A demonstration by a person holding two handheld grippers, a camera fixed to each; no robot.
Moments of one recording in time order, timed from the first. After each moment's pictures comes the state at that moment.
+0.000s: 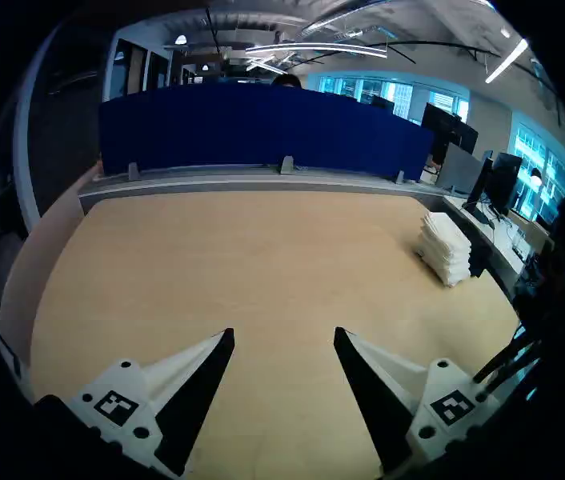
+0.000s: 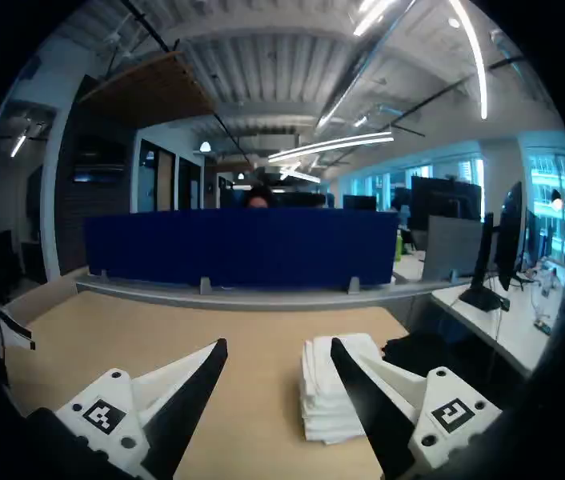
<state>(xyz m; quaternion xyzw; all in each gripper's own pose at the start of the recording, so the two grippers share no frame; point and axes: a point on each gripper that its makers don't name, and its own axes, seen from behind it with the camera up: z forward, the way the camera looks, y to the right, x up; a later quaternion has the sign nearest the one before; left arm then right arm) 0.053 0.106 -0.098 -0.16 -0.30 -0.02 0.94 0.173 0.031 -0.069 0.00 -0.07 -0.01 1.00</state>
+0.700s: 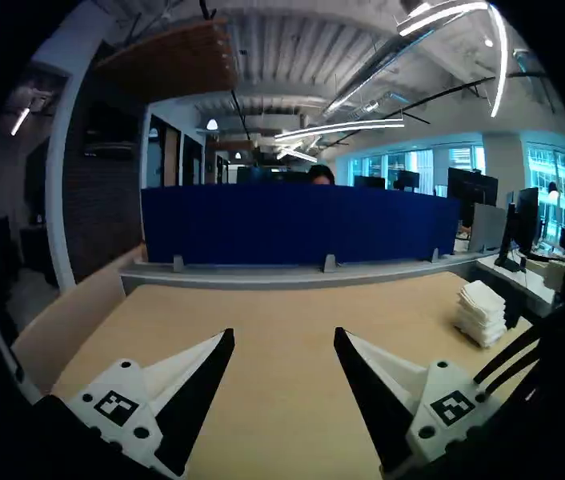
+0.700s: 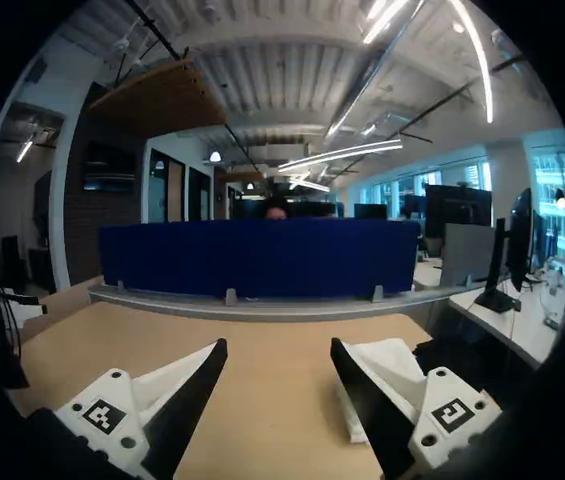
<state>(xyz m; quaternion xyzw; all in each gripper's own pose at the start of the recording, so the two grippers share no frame) 0.140 0.054 -0.052 -0.07 -0.10 0.00 0.99 0.175 -0.039 -0.061 0.02 -0.06 0.01 1.00</state>
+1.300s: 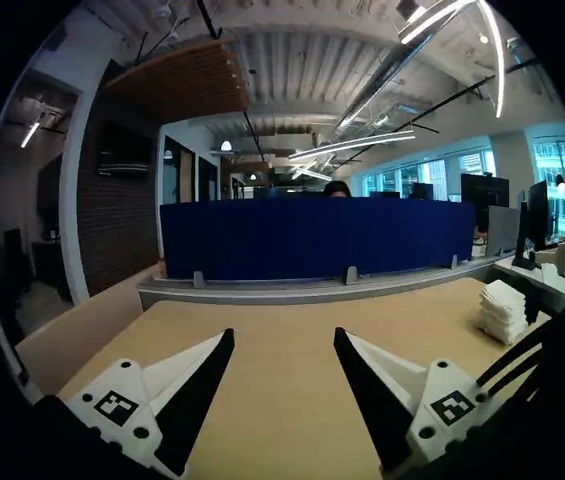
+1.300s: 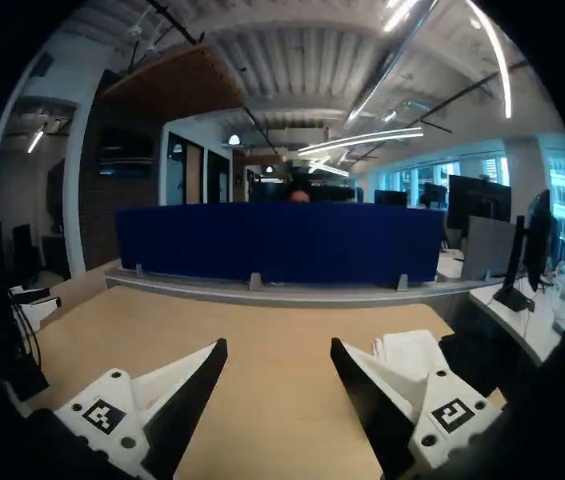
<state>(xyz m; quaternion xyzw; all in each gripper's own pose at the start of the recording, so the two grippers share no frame) 0.122 0.030 -0.045 -0.03 -0.05 0.01 1.00 0.159 -0.083 -0.049 0.06 -0.11 -0.01 0.99</state>
